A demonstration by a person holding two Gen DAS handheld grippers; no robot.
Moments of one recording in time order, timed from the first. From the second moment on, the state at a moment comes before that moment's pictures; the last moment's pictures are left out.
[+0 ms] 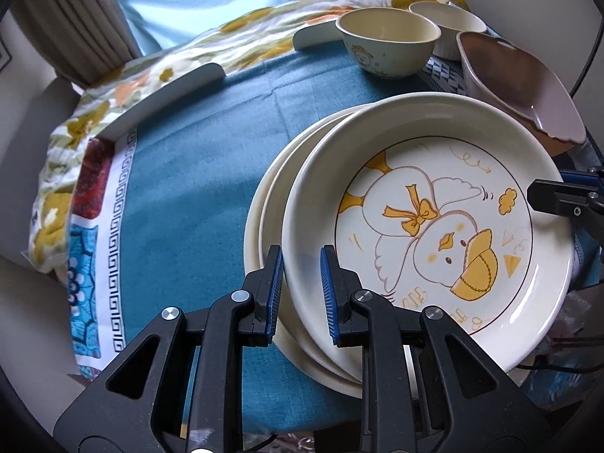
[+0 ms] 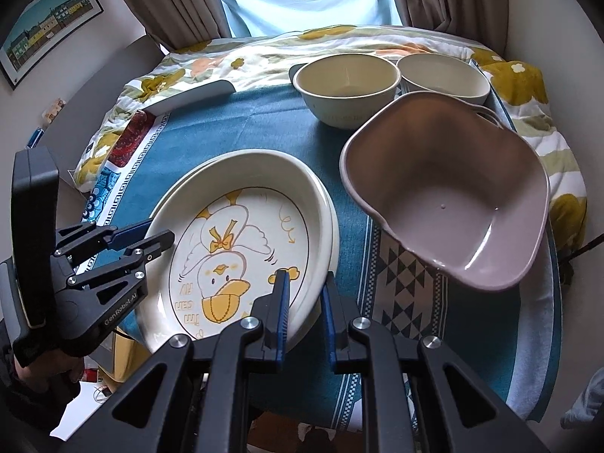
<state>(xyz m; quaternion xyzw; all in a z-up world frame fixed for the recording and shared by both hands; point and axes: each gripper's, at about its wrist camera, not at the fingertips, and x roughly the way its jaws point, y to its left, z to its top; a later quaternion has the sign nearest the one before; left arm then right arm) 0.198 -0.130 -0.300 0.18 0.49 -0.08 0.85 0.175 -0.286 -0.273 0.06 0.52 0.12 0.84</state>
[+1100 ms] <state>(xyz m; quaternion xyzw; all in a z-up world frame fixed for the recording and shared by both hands) 0.197 -0.128 -0.293 0.21 0.49 -0.07 0.85 0.186 -0.276 -0.280 0.06 0.53 0.10 0.84</state>
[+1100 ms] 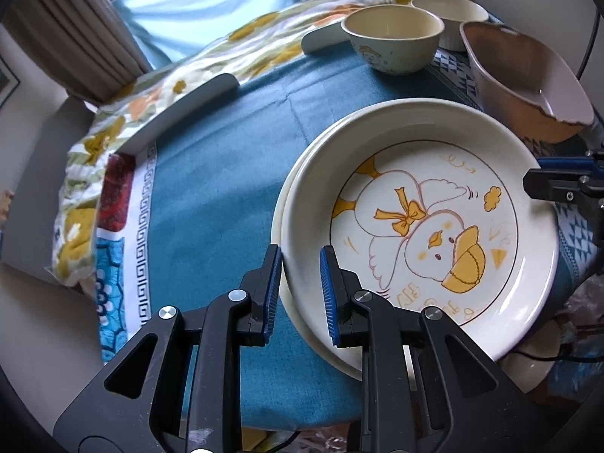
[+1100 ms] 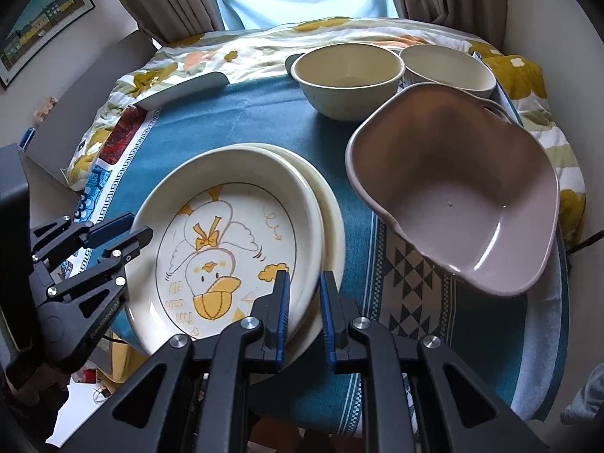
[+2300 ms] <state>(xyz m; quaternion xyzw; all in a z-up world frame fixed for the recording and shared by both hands) 0.256 -0.245 -0.205 0.11 0.48 -0.28 0.83 0.130 -0.437 -0.208 0.25 0.50 -0.04 0.83</state>
